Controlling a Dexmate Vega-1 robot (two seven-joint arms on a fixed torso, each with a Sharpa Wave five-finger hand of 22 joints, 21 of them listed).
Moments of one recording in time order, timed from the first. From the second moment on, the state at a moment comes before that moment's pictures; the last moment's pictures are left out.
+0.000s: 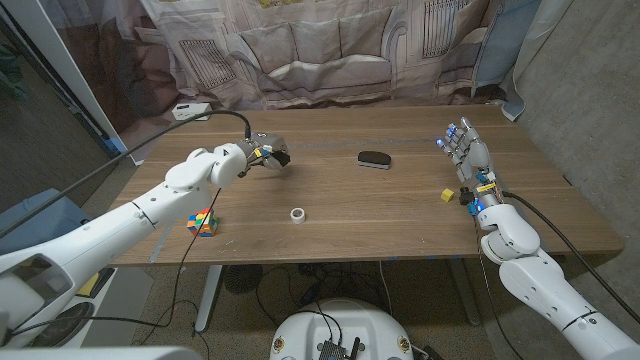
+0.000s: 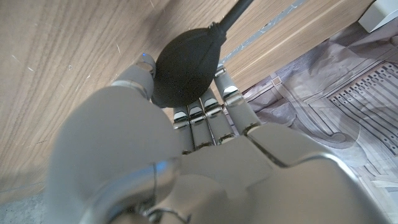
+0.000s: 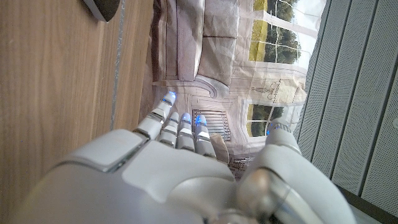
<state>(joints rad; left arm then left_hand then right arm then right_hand) 0.64 0.90 0.68 -1.80 0.74 0.23 -0.23 1.06 0.03 0.40 -0.11 0.18 0.73 0.07 0.19 0.21 0.67 0.00 0.20 0.30 0.70 -0.03 0.19 0.19 0.73 0.04 0.41 0.18 -1.29 -0.61 -0.14 -1.81 0.69 0.36 -0.16 0.29 0.06 0.23 -0.14 0.18 0.19 0.09 0.20 0.18 0.15 0.13 0.20 0.19 0.07 0.09 0.21 0.21 0.32 0.01 0.20 0.17</state>
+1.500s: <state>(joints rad) 0.63 0.86 0.74 -1.69 0.74 0.20 -0.19 1.04 0.04 0.39 -0.12 0.19 0.73 0.05 0.19 0.20 0.65 -0.01 0.20 0.29 0.67 -0.04 0.19 0.19 0.68 0.04 0.39 0.18 -1.29 -0.61 -0.14 -1.81 0.69 0.35 -0.17 0.29 0.06 0.22 -0.14 0.18 0.20 0.10 0.20 0.18 0.15 0.13 0.20 0.19 0.07 0.09 0.21 0.21 0.32 0.01 0.20 0.17</state>
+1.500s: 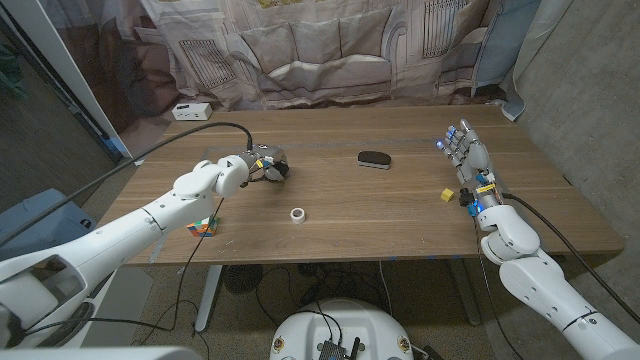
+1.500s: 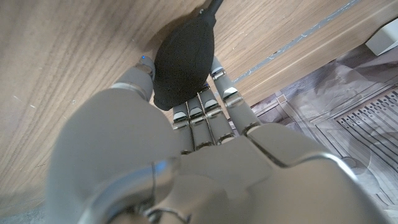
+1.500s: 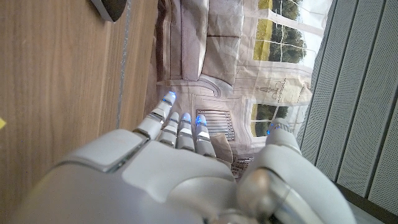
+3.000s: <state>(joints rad) 0.63 0.86 0.75 -1.71 0.76 0.26 -0.20 0.92 0.04 0.33 -0.10 0.19 0.60 0.02 0.17 0.20 0.48 -0.02 0.19 0.28 0.44 0.00 0.17 0.19 0.48 0.09 0.28 0.18 -1.29 -0.61 -0.14 -1.81 0.70 0.34 -0.17 0.30 0.06 0.22 -0.14 0.18 0.20 0.10 0.20 0.18 0.16 0.13 0.20 0.19 0.07 0.09 0.21 0.21 0.32 0.01 0.20 0.17</state>
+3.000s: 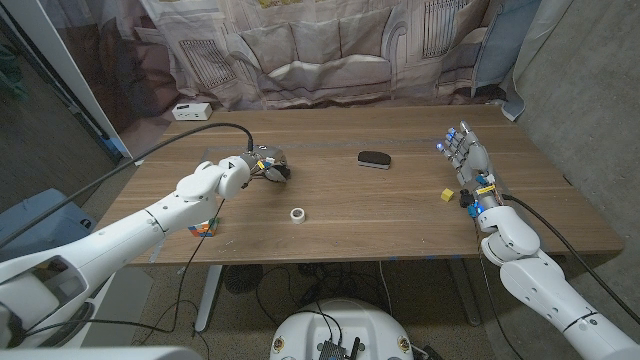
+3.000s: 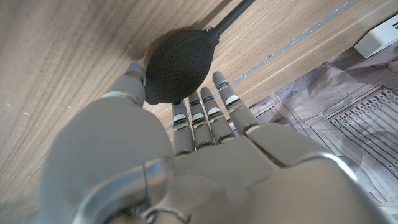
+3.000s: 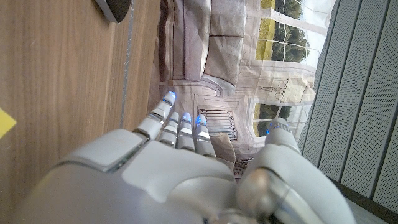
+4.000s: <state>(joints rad) 0.65 0.86 0.73 -1.74 0.75 0.31 -0.18 0.80 0.07 0.28 -0.07 0.19 0.32 0.00 0.17 0.20 0.33 0.01 0.19 0.26 0.30 0.03 0.17 0.18 0.36 0.13 0.22 0.18 -1.27 -0.61 -0.14 -1.80 0.70 0.33 -0.16 0.30 0.06 0.22 -0.14 0.18 0.21 0.10 0.20 0.18 0.17 0.13 0.20 0.19 0.07 0.09 0.21 0.21 0.32 0.02 0.20 0.17</state>
